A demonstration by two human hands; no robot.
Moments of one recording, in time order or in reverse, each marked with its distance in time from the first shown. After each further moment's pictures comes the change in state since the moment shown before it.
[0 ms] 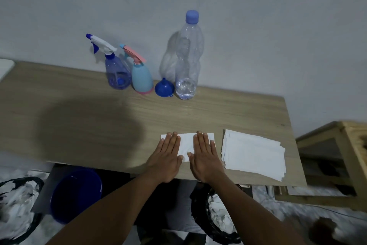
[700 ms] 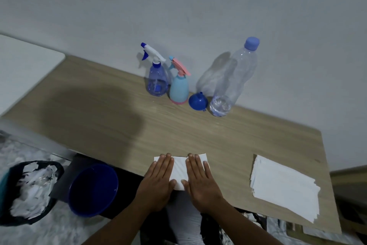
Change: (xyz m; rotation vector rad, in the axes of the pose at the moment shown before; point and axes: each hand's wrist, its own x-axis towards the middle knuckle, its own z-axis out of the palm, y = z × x) left_hand -0.088 -0.080 0.015 -0.074 0.078 -0.147; right_hand 0.011 -0.086 0.023 -0.145 -0.050 -0.311
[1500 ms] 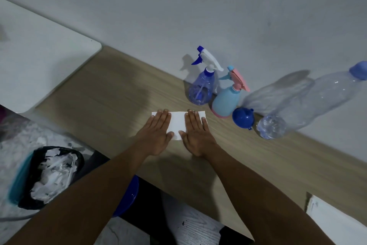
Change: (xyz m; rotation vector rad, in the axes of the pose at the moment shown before) left_hand 0.110 -0.208 -0.066 -0.029 0.054 -0.141; right_hand 0.259 -0.063 -0.048 0.063 -0.048 -0.097
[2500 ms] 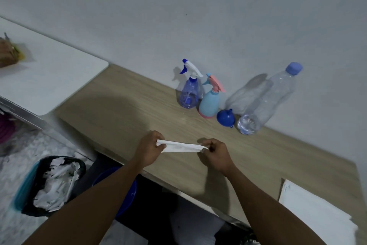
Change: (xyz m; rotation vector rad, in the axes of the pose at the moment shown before) left_hand -0.075 0.059 -0.023 -0.621 0.274 -0.241; right_hand -0.139 0.031 -0.032 0.926 0.303 0.288
